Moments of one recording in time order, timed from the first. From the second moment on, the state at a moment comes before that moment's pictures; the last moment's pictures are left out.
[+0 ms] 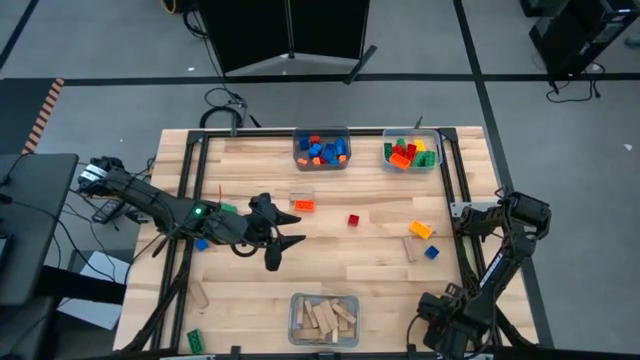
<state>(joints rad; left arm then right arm) -0.39 1.22 0.94 -0.04 -0.52 -0.48 1.10 1.78 1.02 -0.74 -0.03 1.68</state>
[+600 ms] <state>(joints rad) -0.39 1.22 0.94 -0.04 -0.52 -0.48 1.07 1.78 1.02 -0.70 0.04 1.63</state>
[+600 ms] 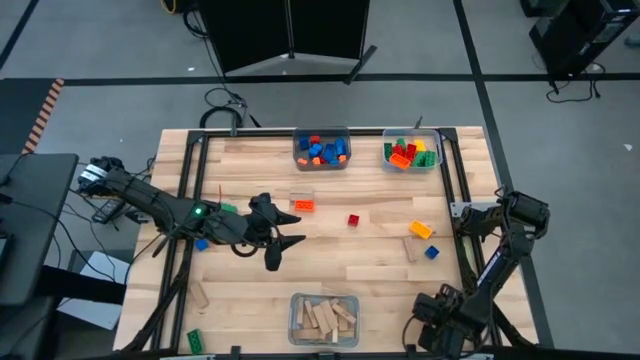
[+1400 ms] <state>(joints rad) -0.37 1.22 0.94 -0.06 -0.57 -0.48 1.06 1.72 1.06 -0.76 0.00 1.63</state>
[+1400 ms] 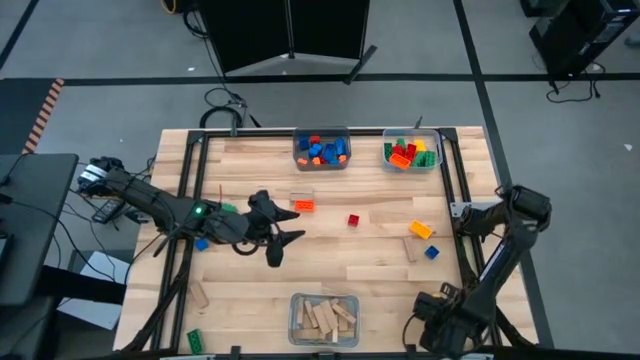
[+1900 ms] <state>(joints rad) -0.25 1.21 0.94 -0.14 -0.46 -0.54 0.67 1.38 1.11 -1.04 0.16 1.45</state>
